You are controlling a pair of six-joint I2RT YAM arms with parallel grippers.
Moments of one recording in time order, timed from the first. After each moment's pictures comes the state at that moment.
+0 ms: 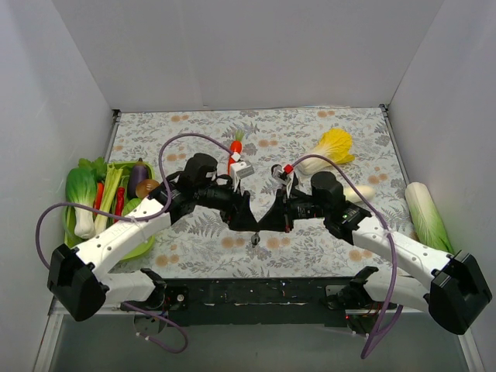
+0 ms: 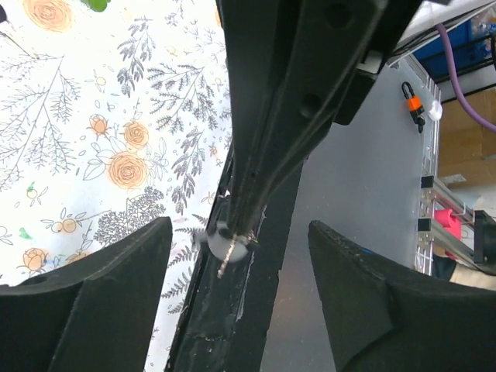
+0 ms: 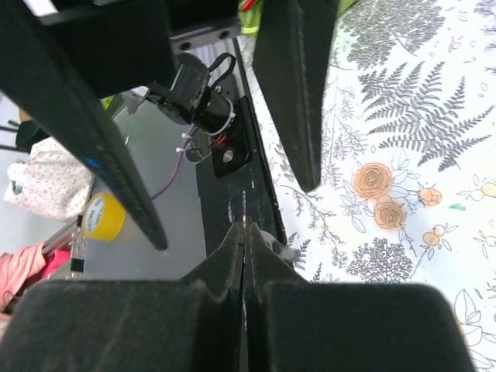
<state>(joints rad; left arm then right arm) -0.70 1.22 0.99 -0.41 0.81 -0.21 0.73 1.09 0.65 0.15 -0.85 0.46</state>
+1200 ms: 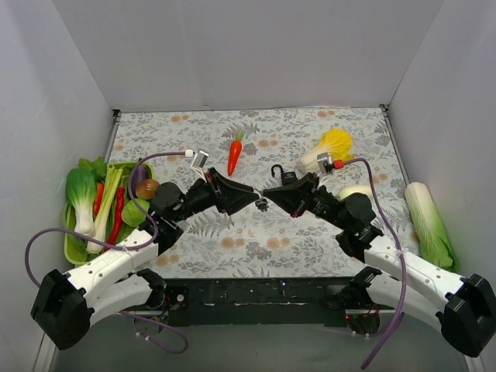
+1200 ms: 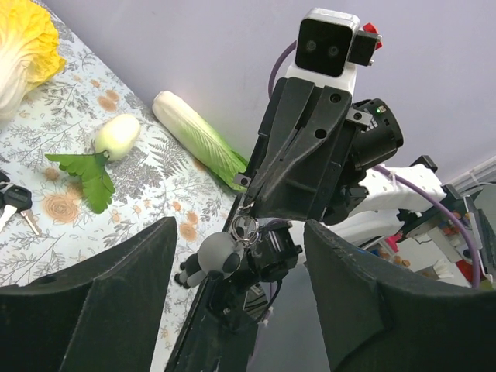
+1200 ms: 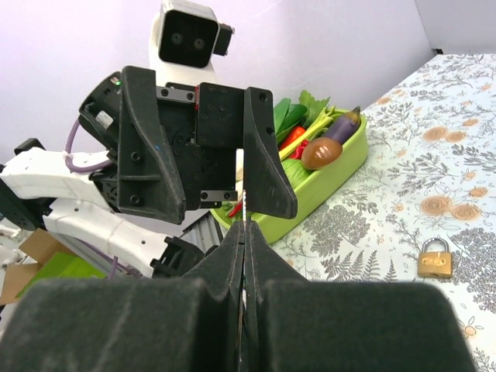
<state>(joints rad) -0.68 0.96 0.56 0.59 0.49 -0.88 0.73 0.89 0.46 0.73 -0.41 0.74</state>
